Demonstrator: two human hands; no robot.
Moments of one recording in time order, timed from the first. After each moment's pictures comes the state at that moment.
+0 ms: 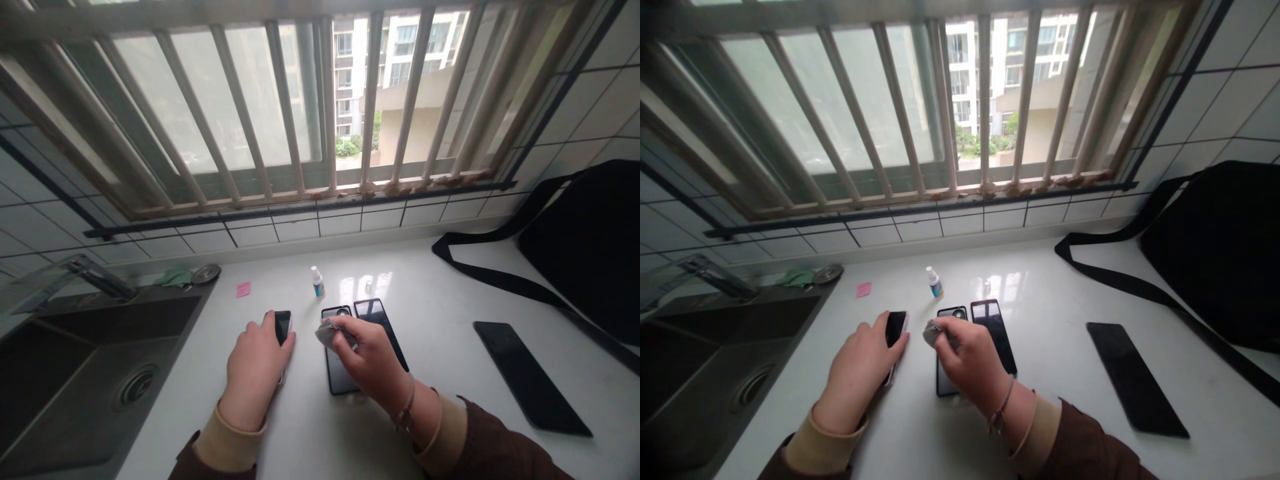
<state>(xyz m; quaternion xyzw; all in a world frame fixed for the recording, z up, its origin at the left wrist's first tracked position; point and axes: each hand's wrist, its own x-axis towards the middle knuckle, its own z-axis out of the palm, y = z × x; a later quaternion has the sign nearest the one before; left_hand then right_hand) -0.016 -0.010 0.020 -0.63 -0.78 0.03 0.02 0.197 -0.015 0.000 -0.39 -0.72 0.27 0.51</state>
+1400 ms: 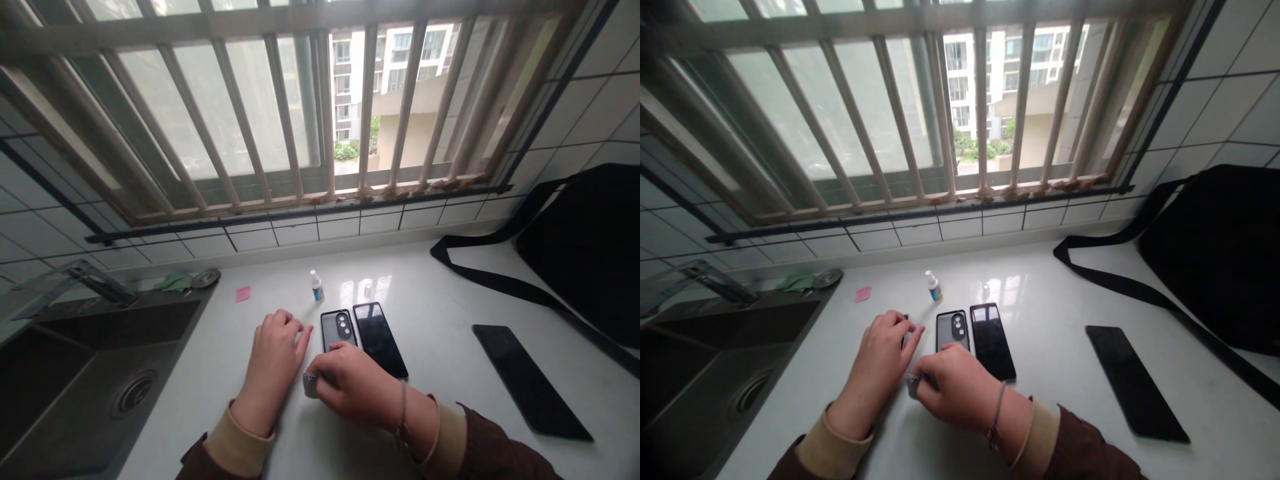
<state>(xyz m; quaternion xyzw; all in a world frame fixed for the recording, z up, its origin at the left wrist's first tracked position) 0.001 -0.005 0.011 -0.76 -0.63 -0.13 0.05 0.186 -0.025 -0.014 -0.33 -0.84 0.29 0.30</state>
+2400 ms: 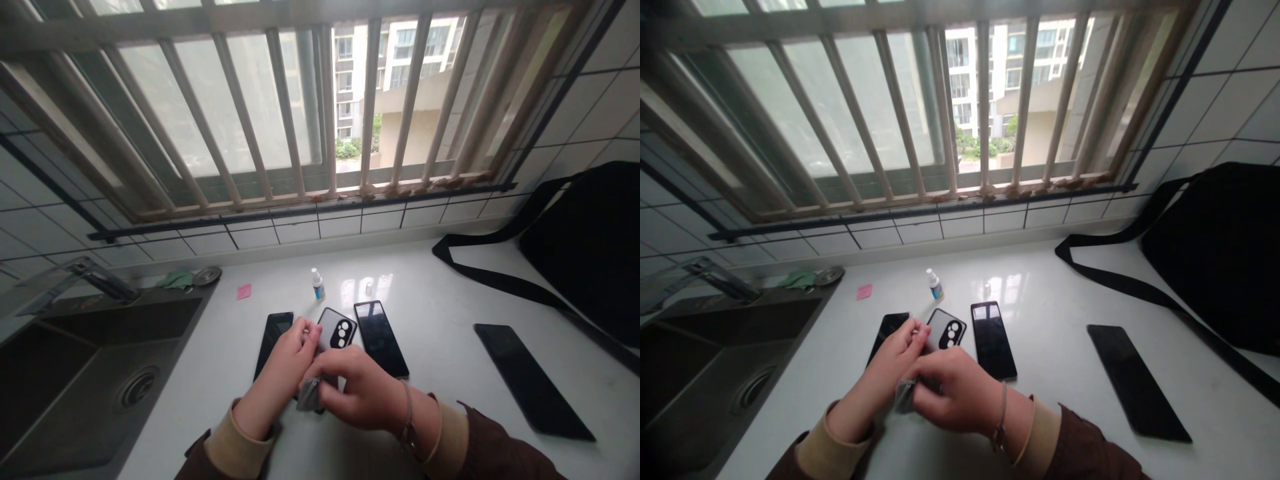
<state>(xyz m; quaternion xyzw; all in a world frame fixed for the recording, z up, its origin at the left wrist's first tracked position) 0.009 -0.010 0.006 -0.65 -0.59 -0.31 -0.37 0.191 -0.031 0.002 -0.23 -0.78 0.42 0.41</state>
